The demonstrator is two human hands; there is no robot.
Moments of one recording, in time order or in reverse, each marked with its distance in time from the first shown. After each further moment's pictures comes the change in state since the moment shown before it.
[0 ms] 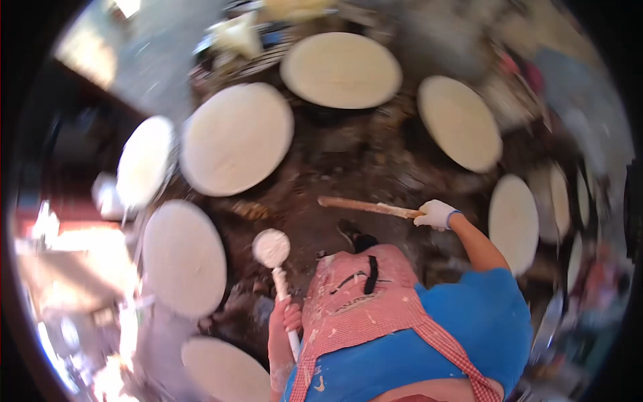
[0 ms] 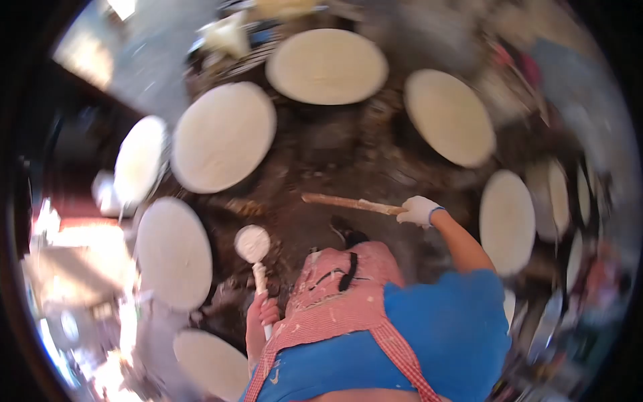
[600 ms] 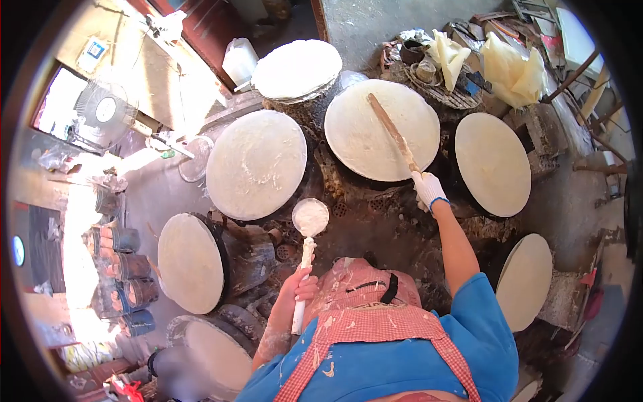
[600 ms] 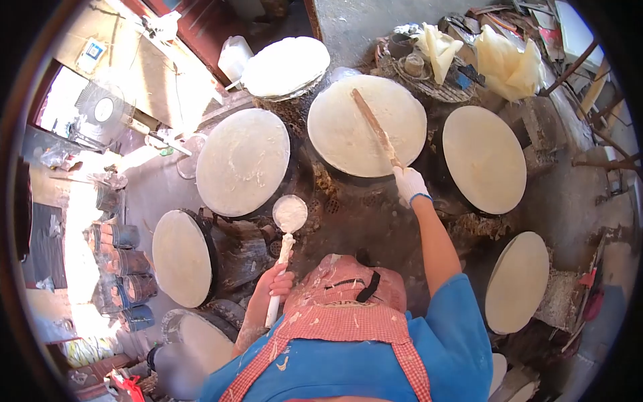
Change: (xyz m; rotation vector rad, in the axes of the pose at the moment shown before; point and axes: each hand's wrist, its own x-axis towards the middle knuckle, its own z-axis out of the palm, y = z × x) left_hand 0.026 -0.053 0.039 -0.268 -0.186 0.465; right_hand 0.157 -0.305 -0.042 0.075 0.122 -0.426
